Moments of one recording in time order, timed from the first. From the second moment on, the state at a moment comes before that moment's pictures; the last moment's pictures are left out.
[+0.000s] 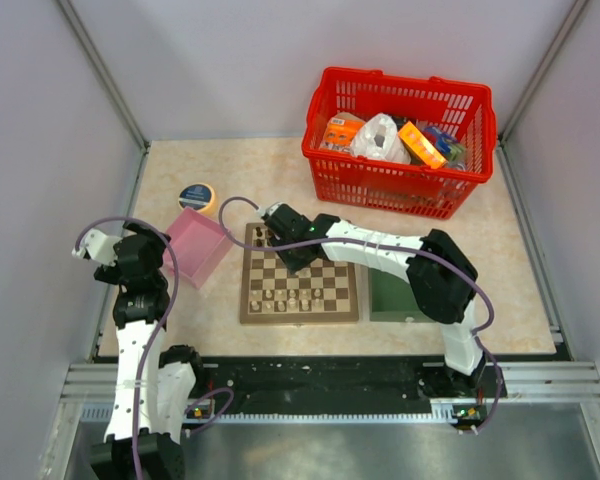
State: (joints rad) left arm 0.20 0.68 0.58 -0.26 -0.46 -0.72; right arm 0.98 2.00 1.57 -0.61 0.17 0.27
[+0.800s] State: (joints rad) left arm 0.20 0.69 0.58 -0.26 -0.46 -0.72; right arm 0.98 2.01 1.57 -0.62 0.16 0.26
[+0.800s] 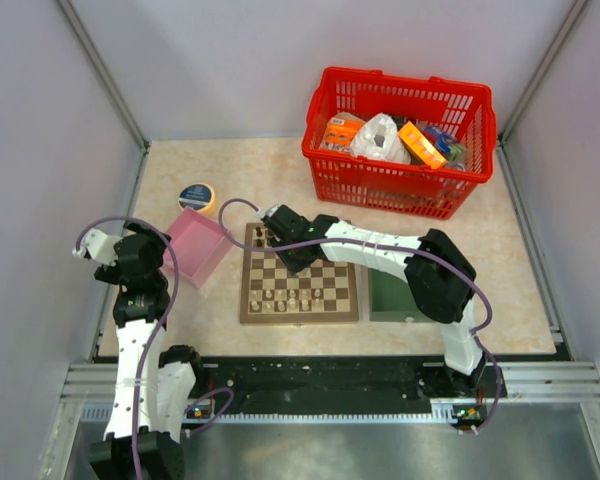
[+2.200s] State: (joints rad) left arm 0.20 0.69 0.58 -0.26 -0.46 -0.72; right arm 0.98 2.01 1.57 -0.63 0.16 0.26
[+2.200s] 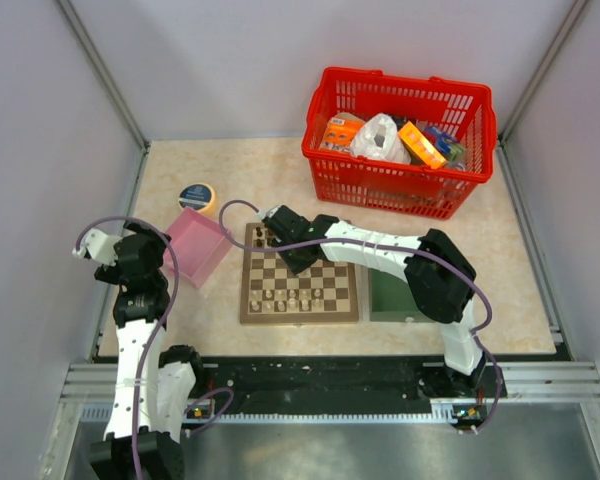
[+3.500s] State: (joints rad) left arm 0.20 0.69 0.58 -0.26 -0.46 -0.72; right arm 0.98 1.66 1.43 -0.62 0.25 0.29
